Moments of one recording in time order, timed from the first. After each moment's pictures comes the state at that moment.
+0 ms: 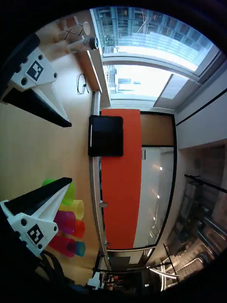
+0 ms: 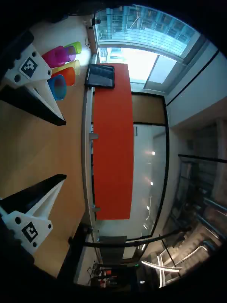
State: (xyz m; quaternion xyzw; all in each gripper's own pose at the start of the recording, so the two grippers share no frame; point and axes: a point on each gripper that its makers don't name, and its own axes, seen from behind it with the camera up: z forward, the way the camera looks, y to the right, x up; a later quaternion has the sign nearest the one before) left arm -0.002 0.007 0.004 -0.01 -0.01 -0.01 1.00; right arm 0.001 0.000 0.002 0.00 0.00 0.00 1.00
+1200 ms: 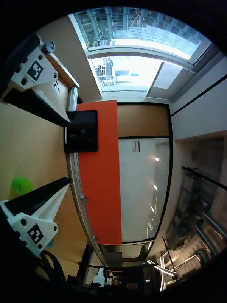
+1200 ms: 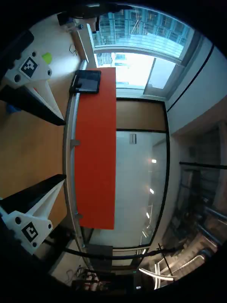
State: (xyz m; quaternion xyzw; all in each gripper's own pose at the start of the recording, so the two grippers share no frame) left arm 0.175 -0.004 0.050 -0.05 -0.01 0.02 1.00; right arm 0.173 -0.012 0.041 0.04 -0.02 -0.01 1.00
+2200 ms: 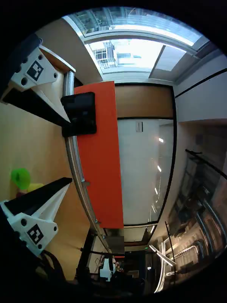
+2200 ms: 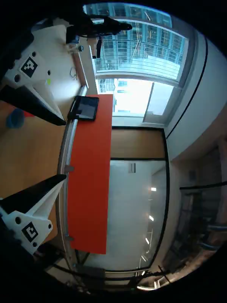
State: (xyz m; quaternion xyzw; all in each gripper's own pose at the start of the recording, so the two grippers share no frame) left arm 0.196 0.019 0.066 -0.15 -0.04 0.02 0.99; right arm 0.210 -0.052 0.033 0.19 -0.03 -0.02 0.98
